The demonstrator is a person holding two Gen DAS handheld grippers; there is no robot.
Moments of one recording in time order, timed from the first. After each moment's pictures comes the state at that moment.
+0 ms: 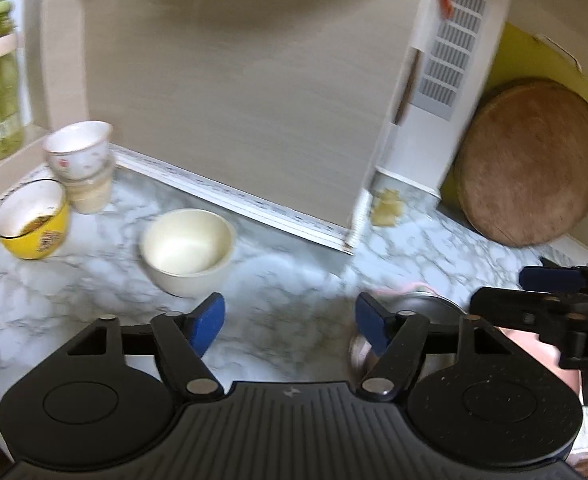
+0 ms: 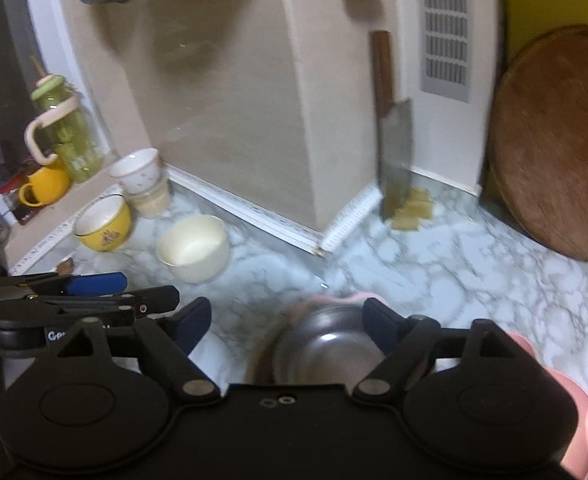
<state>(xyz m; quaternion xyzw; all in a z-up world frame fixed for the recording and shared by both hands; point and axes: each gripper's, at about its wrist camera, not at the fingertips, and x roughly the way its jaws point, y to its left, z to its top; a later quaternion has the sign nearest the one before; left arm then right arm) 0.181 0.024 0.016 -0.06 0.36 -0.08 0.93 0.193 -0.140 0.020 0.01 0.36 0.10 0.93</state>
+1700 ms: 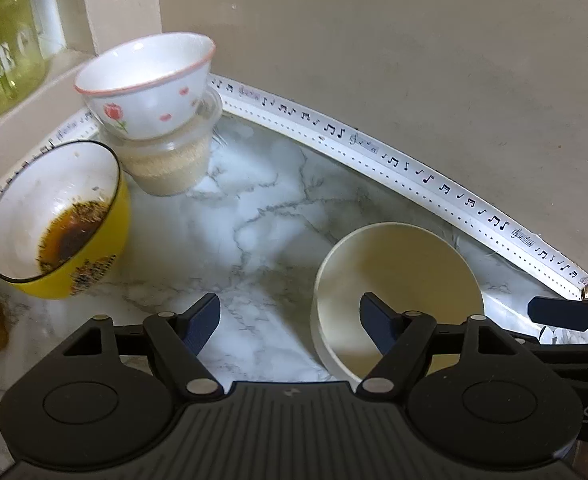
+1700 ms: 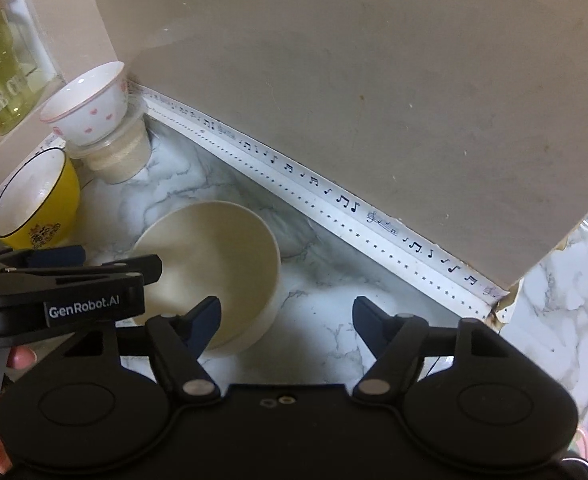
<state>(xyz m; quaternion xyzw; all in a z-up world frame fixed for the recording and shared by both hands) 0.364 0.148 -0.088 -0.06 0.47 0.02 0.88 0.398 -0.010 -0.096 -0.03 0.48 0.08 0.87</state>
